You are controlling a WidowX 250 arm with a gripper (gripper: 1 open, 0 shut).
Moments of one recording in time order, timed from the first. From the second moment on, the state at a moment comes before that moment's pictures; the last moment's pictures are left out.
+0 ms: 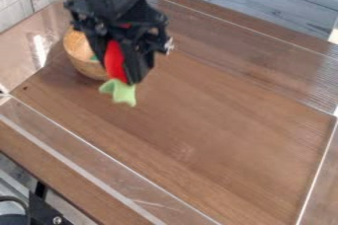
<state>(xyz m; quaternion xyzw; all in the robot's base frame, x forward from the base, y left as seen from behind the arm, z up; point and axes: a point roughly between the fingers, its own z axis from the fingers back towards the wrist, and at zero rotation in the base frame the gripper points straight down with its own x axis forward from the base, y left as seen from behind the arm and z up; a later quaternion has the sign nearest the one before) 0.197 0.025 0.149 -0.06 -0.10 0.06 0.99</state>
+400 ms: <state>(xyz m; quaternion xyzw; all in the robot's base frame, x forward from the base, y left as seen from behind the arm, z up) 0.195 0.047 0.147 -0.05 -0.11 0.11 0.99</state>
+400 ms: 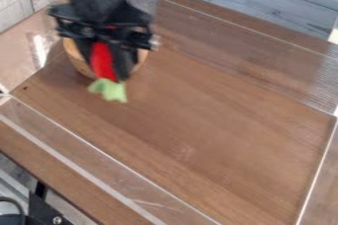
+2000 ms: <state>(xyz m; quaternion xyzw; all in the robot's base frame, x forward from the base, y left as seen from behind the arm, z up) 0.196 0.125 0.102 -0.04 -0.05 0.11 0.99</state>
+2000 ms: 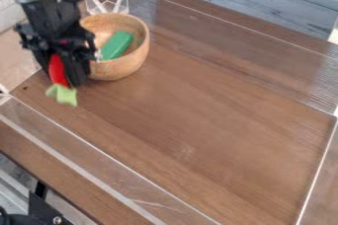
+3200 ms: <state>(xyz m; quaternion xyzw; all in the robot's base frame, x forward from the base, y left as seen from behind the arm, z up) 0.211 0.143 0.062 -0.04 -0.02 0.08 1.00</state>
